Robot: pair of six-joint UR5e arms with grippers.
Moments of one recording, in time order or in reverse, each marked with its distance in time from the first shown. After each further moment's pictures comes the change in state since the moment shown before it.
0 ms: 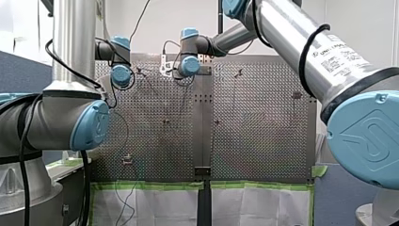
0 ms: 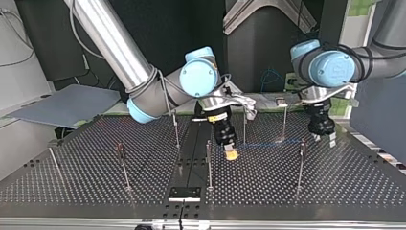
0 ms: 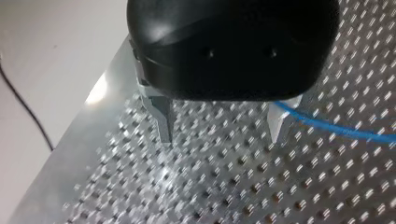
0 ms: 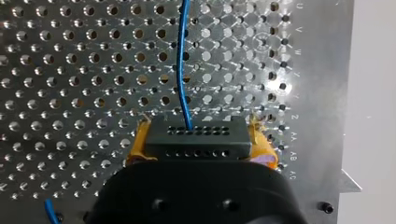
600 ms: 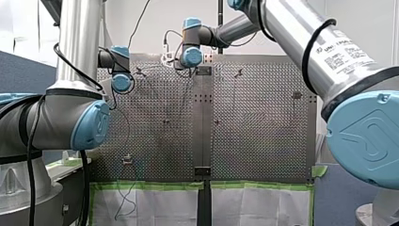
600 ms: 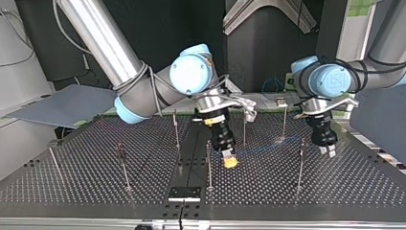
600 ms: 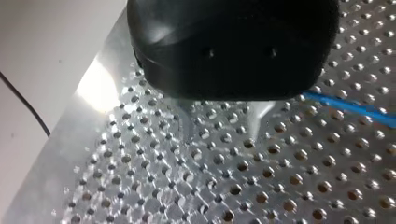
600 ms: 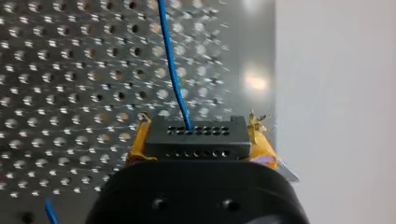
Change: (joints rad) left arm 0.028 -0.105 0.048 0.158 0.002 0.059; right arm -0.002 -0.050 0.000 -0.007 -0.012 -0.012
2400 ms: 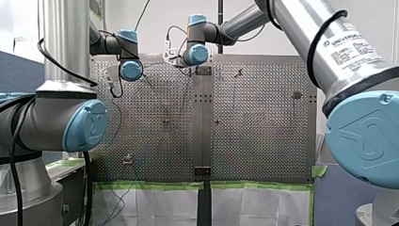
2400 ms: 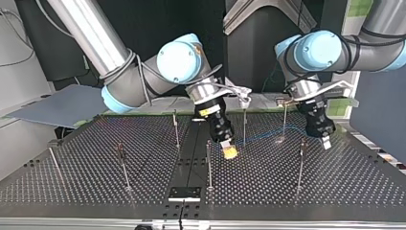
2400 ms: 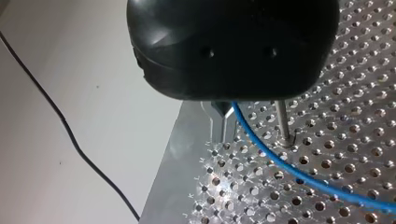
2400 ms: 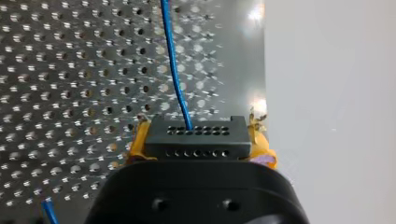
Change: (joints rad) left arm -0.135 0.158 -0.056 0.020 -0.169 0.060; right arm -0.014 -0.096 0.134 -0.053 -0.096 0.038
